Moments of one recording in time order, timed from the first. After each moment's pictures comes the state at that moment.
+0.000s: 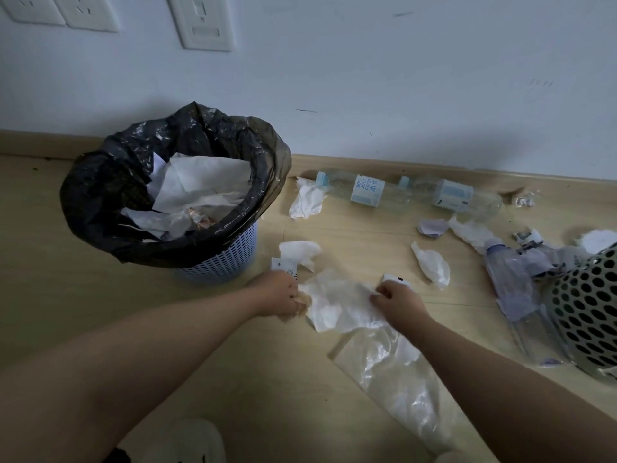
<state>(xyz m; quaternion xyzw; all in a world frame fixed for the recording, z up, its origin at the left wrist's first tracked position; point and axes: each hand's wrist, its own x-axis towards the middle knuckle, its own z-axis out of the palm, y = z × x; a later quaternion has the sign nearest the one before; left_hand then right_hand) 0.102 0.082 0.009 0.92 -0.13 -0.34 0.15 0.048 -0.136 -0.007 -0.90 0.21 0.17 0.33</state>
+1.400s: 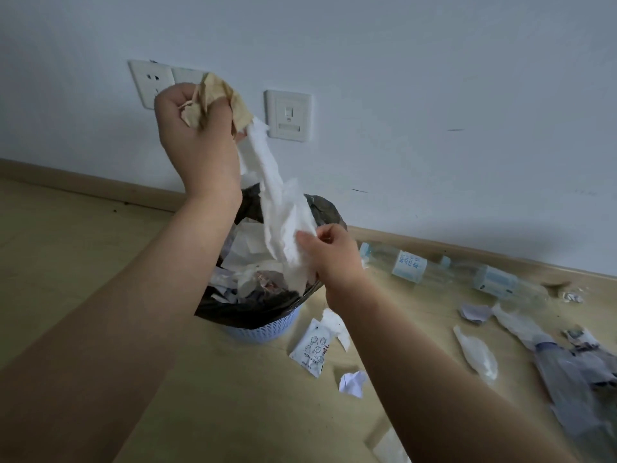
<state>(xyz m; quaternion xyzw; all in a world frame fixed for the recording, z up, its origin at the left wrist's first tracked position) 0.185 0.175 0.239 0.50 0.07 0.41 0.76 0.142 0.048 0.150 -0.70 0.10 0.05 0.70</state>
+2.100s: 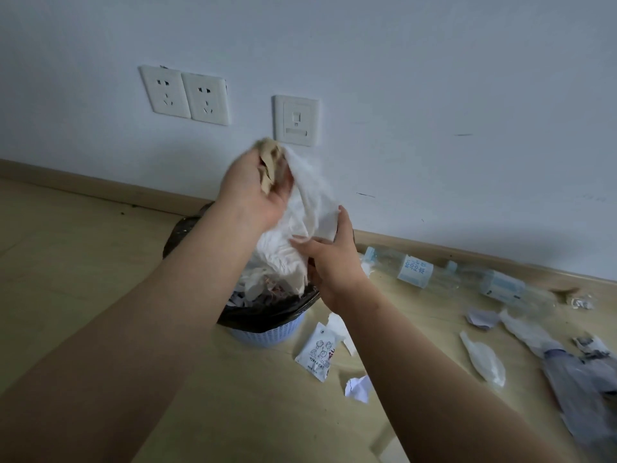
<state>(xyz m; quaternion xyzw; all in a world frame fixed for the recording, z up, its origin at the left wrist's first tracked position) 0.183 0.161 0.231 0.30 0.20 0.00 0.93 0.151 0.055 0.142 -0.60 0.05 0.11 0.79</state>
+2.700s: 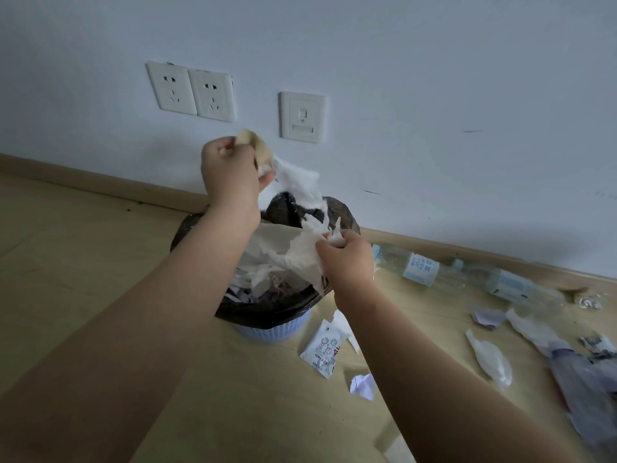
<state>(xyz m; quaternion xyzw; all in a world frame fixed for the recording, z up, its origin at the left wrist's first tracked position) 0.195 0.182 0.212 0.55 0.21 0.23 0.77 0.153 0.053 0.132 -0.77 0.14 -0.01 0.62</state>
